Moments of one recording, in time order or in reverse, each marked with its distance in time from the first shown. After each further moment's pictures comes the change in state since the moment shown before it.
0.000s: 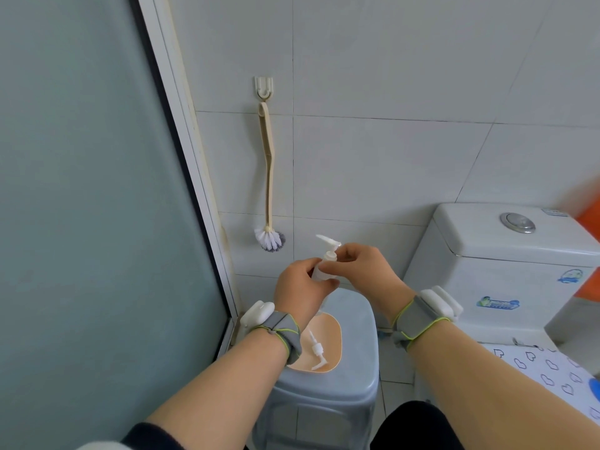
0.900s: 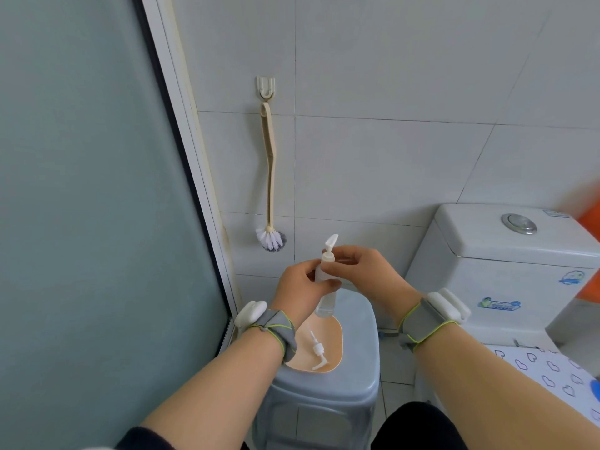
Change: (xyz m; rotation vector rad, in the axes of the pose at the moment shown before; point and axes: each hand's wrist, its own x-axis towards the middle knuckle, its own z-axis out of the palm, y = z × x) left_hand 0.002 -0.005 -0.006 -0.150 -0.114 -0.044; right_hand -0.006 -0.001 -0.004 -0.017 -0.103 -0.017
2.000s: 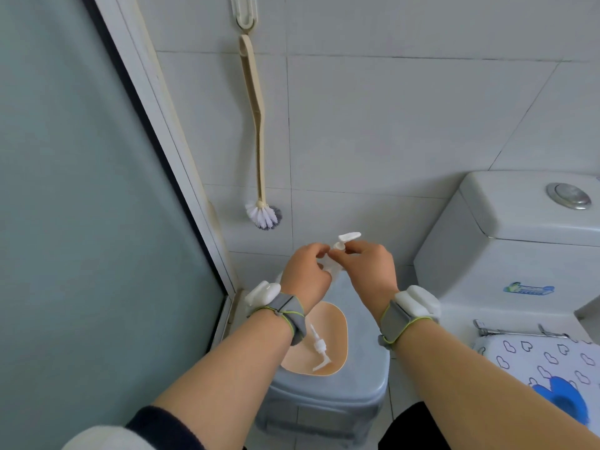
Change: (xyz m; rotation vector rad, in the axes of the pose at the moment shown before) left_hand 0.078 -0.051 0.028 0.293 -0.045 -0.066; right_hand 0.070 0.075 0.024 -0.149 0.380 0.142
